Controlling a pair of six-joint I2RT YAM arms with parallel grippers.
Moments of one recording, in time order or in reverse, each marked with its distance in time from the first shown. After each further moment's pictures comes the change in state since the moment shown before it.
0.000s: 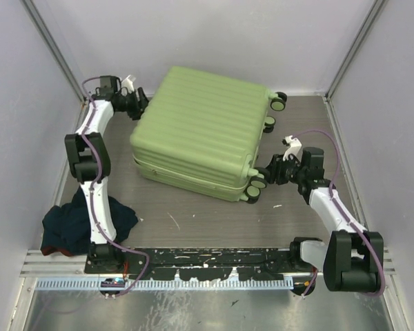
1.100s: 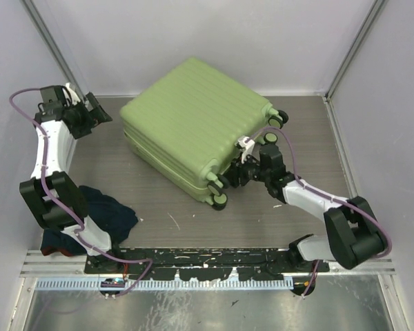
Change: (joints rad) left arm 0.243 -0.631 -0.441 -0.096 -0.412 0.018; right arm 0.439 0.153 0.024 0.318 0.058 0.023
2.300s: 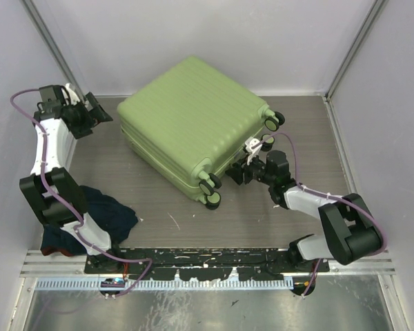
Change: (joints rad) left arm 0.018 0.038 0.016 -0.024 0.020 -0.015; right arm -0.034 0.054 -0.104 0.321 0.069 -0.103
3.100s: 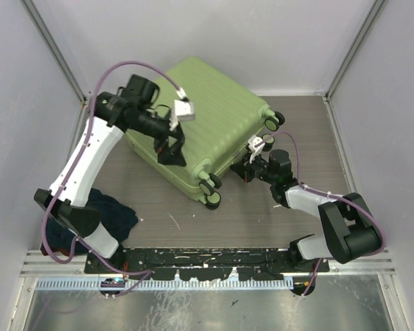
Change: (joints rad) left arm -0.726 -0.097 0.345 -0.608 0.425 0.957; right arm -0.036 0.020 0.001 0.028 -0.014 -0.012
